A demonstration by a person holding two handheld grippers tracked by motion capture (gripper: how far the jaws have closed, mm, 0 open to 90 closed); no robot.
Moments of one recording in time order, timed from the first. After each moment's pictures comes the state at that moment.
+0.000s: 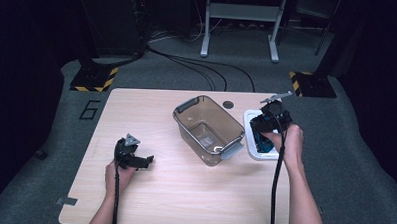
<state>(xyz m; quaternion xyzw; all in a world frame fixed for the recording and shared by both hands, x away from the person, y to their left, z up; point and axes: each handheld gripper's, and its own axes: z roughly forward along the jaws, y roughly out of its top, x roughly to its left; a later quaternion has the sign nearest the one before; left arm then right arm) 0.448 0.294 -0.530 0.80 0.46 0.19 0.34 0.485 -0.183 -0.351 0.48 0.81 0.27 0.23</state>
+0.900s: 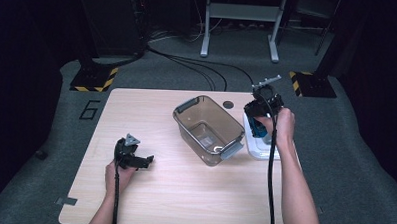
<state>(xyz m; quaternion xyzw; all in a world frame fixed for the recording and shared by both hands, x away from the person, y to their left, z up) 0.448 0.294 -0.530 0.80 0.46 0.19 0.34 0.525 -0.161 -0.332 0.46 0.81 0.26 0.26</state>
